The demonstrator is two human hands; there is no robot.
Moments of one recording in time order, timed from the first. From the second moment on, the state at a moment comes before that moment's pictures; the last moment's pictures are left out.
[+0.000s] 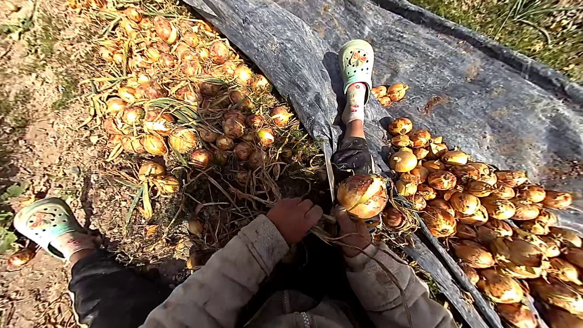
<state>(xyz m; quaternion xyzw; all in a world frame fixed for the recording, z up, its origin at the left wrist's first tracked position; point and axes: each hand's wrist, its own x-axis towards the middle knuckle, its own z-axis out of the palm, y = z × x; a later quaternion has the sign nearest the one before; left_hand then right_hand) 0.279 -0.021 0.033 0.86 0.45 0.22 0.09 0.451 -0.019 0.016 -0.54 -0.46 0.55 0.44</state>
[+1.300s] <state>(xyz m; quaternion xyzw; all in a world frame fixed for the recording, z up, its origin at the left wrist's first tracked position) 0.237 -0.050 -0.016 0.60 0.63 -0.27 0.41 0.486 -0.003 0.028 -0.52 -0.37 0.72 0.27</state>
